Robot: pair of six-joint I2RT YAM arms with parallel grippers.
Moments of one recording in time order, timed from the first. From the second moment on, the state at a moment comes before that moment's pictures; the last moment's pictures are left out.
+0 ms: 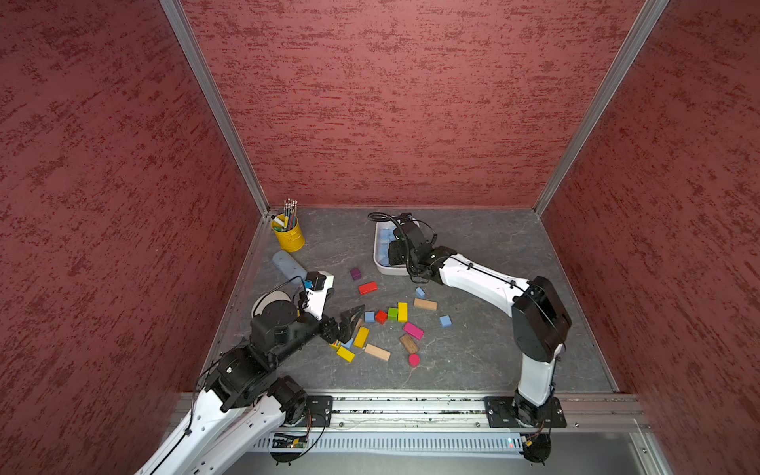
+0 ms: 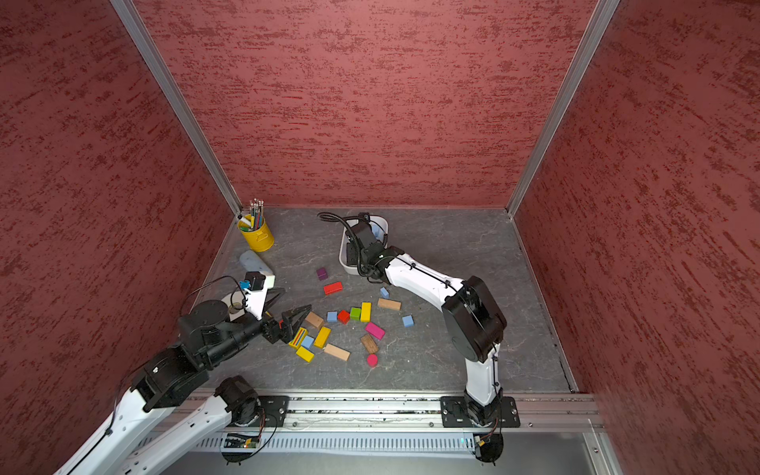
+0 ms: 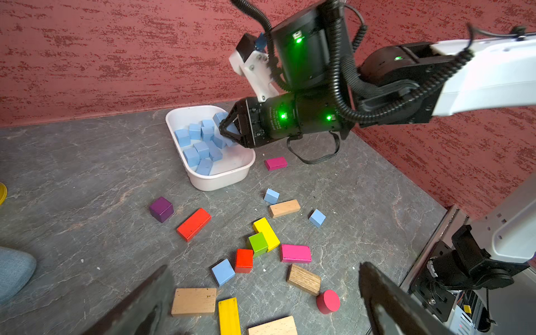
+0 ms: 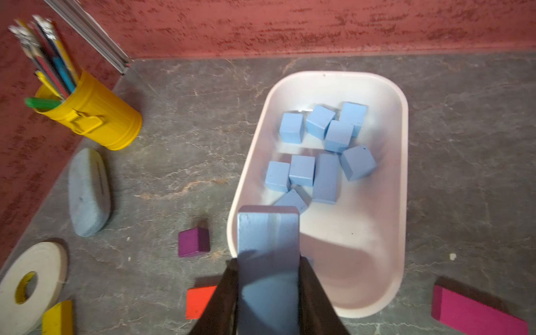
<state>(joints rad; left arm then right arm) -0.65 0.47 0.75 -0.60 0.04 -0.24 0.72 1.93 1.52 -0.28 0.24 0.51</state>
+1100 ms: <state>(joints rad) -0.65 0.47 0.75 -0.60 0.02 -0.24 0.59 2.32 1.85 -0.38 0.21 0.52</state>
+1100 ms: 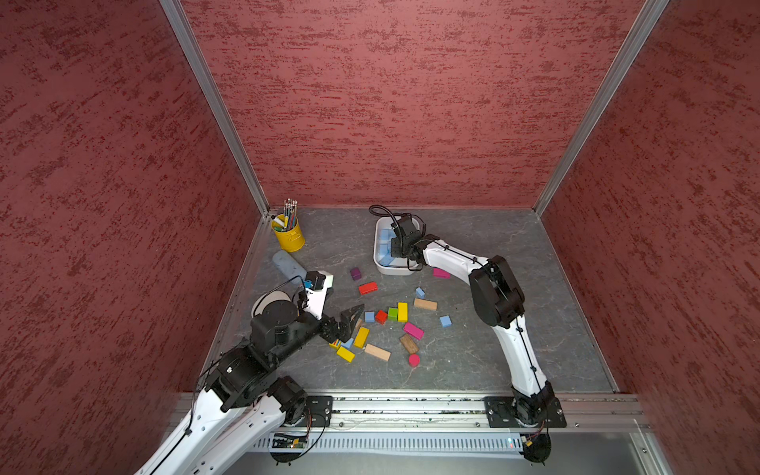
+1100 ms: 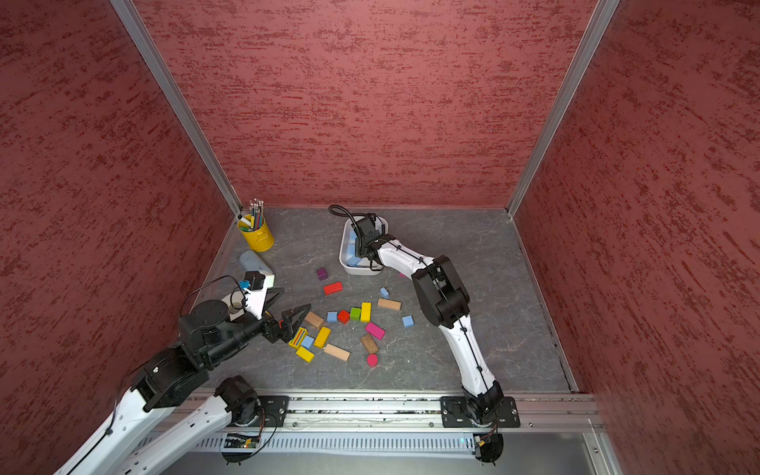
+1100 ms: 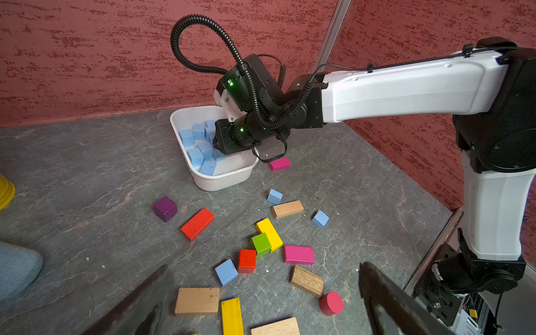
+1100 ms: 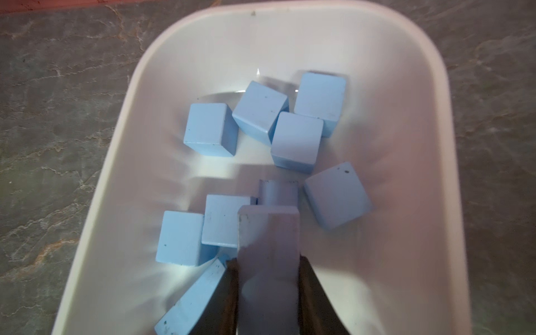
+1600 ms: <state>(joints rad) -0.65 0.47 0.75 -0.60 0.02 -0.24 0.57 2.36 1.89 -0.40 0.17 0.53</state>
